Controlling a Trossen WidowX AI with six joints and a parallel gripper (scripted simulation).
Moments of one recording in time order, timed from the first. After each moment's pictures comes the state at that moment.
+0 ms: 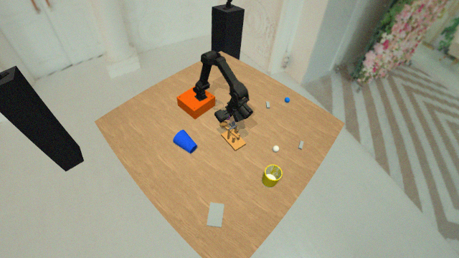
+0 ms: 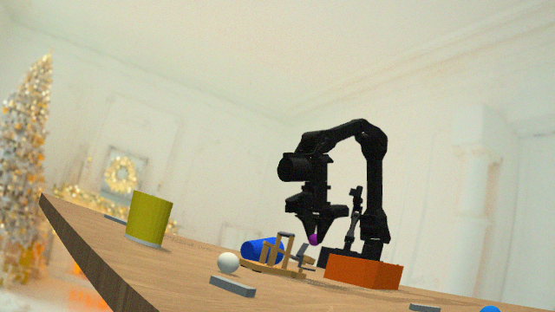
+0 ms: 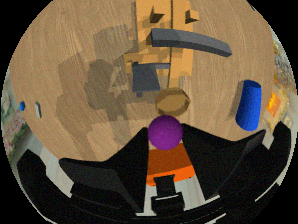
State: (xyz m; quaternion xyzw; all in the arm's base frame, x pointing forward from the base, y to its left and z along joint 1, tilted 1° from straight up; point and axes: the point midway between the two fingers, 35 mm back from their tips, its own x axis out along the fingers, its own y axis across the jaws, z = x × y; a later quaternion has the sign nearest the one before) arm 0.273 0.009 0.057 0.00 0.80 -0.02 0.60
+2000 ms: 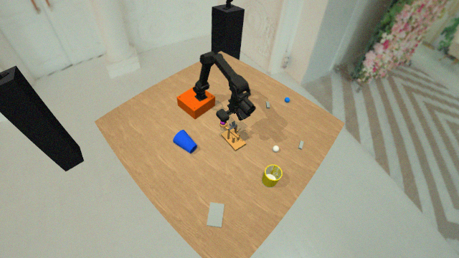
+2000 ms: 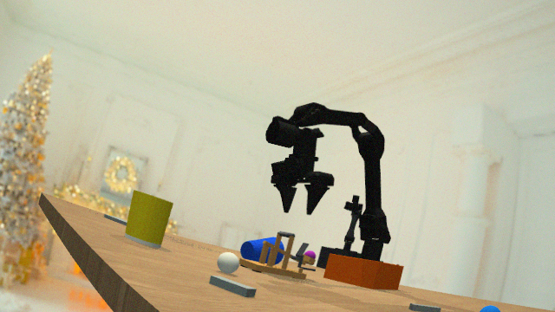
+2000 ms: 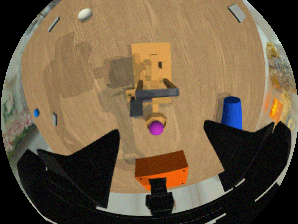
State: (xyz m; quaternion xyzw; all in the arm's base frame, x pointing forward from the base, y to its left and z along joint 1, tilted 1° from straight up) arm 0.328 -0.014 0.122 0.01 0.74 -0.02 0.67
